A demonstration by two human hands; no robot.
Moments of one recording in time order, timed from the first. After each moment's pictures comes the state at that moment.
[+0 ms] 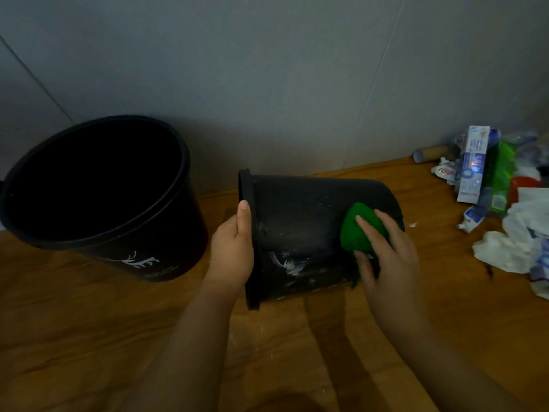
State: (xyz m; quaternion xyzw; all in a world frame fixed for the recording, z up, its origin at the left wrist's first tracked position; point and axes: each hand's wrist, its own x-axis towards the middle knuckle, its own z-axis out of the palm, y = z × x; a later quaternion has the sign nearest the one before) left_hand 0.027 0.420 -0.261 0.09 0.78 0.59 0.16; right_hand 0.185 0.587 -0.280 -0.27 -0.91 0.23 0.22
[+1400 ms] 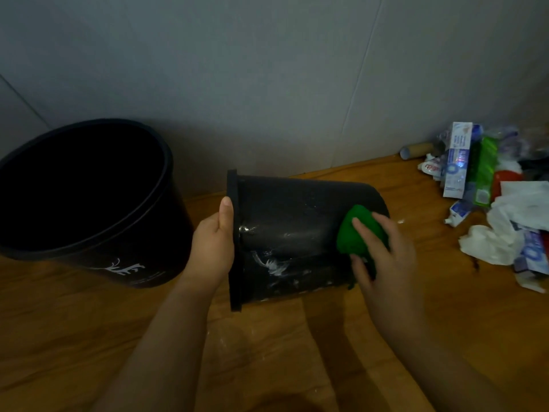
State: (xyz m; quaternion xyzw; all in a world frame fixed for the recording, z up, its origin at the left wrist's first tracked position) left_hand 0.021 0.421 -0.245 0.11 0.79 0.58 0.17; right_hand 0.197 0.600 -0.287 -0.26 -0.92 0.17 0.23
